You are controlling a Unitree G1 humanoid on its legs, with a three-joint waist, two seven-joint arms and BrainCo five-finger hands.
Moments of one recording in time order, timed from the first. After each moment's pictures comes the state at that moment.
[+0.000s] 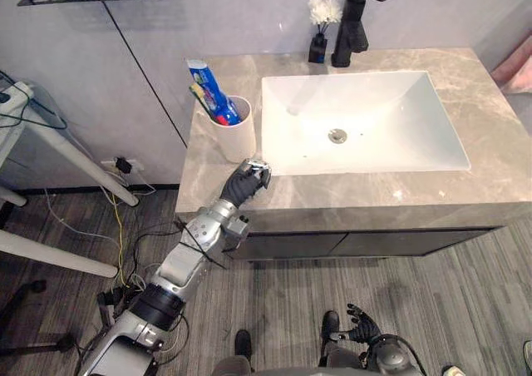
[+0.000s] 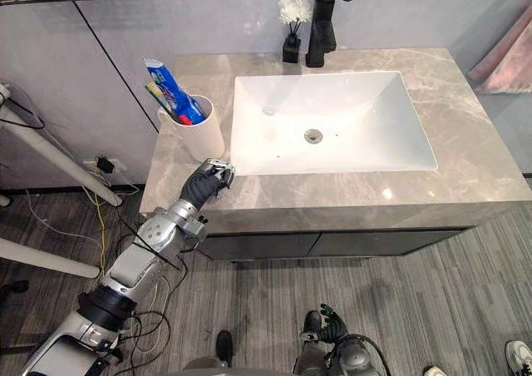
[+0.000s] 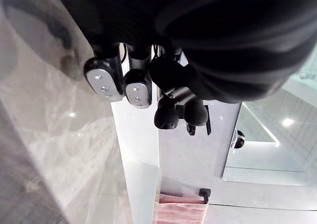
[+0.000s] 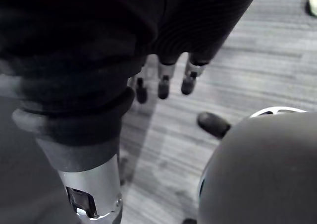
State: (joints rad) left arm -0.34 0.41 -0.39 0.05 -0.46 -0.07 -0.02; right arm 0.08 -0.16 0.13 0.89 -0.16 -0.09 0.00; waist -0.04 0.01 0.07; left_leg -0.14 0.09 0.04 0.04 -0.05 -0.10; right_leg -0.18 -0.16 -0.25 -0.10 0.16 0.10
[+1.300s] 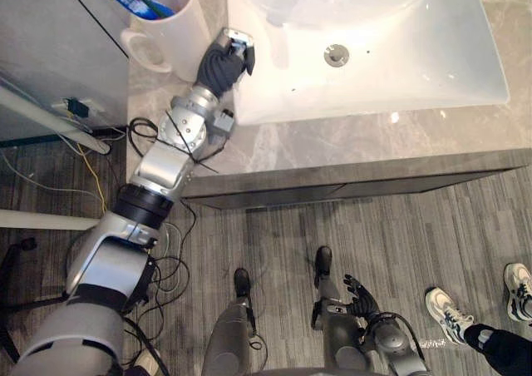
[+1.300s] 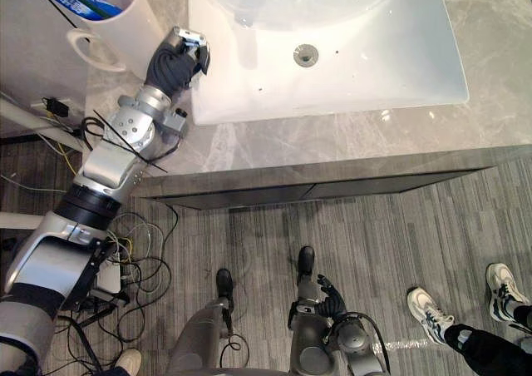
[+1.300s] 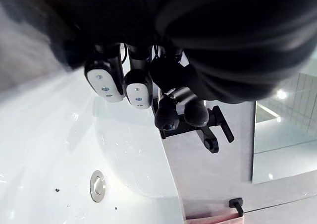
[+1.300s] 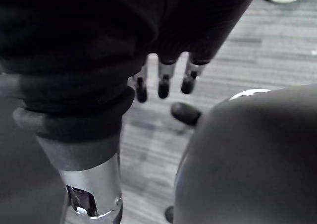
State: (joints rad) left arm -0.98 0.57 -0.40 0.35 -0.38 -0.10 0.06; right arm 0.09 -0.17 0.13 0.69 -0.12 -0.12 0.00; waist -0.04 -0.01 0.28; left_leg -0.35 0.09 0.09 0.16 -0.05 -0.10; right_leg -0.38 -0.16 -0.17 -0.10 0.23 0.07
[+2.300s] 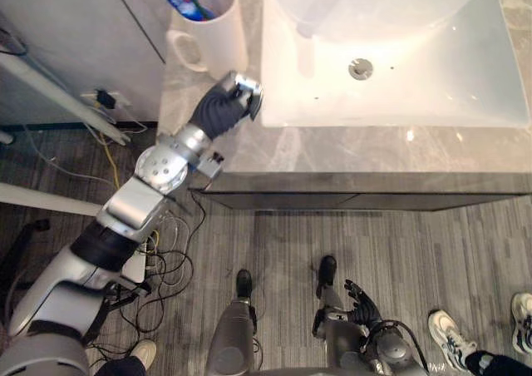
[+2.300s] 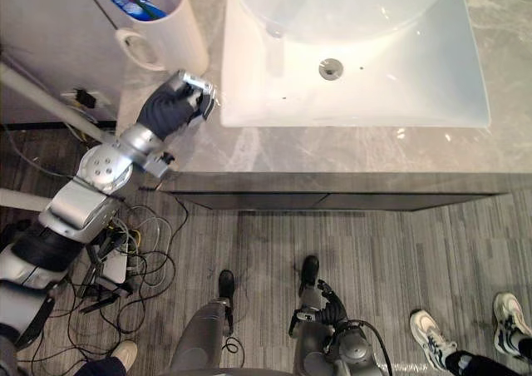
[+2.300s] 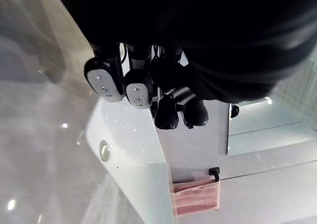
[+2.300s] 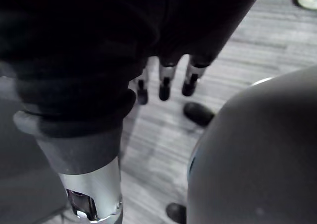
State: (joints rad) left arm -0.62 0.81 -0.43 -0.08 -0.57 -0.13 -0.03; right arm 0.17 -0.18 0.16 0.64 -0.12 -0.13 -0.02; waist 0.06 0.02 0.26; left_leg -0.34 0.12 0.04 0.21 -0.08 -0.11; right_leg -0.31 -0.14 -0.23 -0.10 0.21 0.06
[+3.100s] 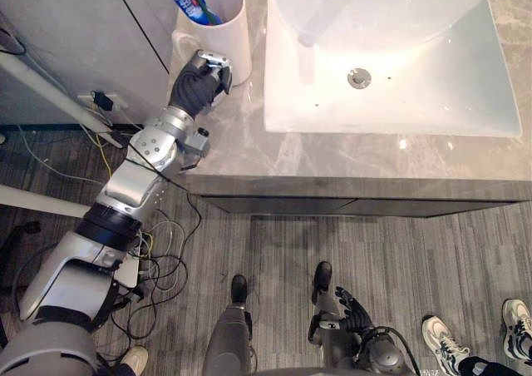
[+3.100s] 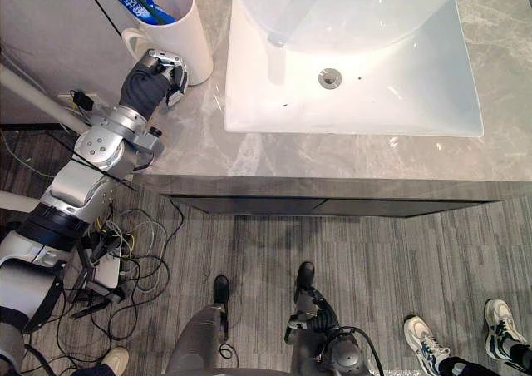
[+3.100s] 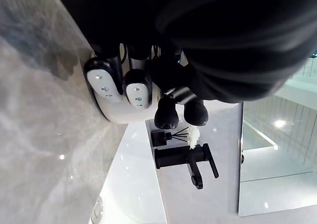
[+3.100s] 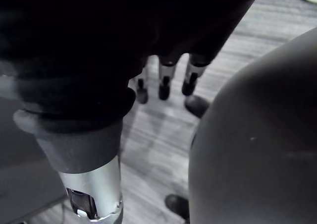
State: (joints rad) left arm -0.81 0.73 -0.42 0.23 -0.62 -0.16 0.05; right arm 0.18 -0.16 0.22 0.64 -0.12 -0.14 -0.02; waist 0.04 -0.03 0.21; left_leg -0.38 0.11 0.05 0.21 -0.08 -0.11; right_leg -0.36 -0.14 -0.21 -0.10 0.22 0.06
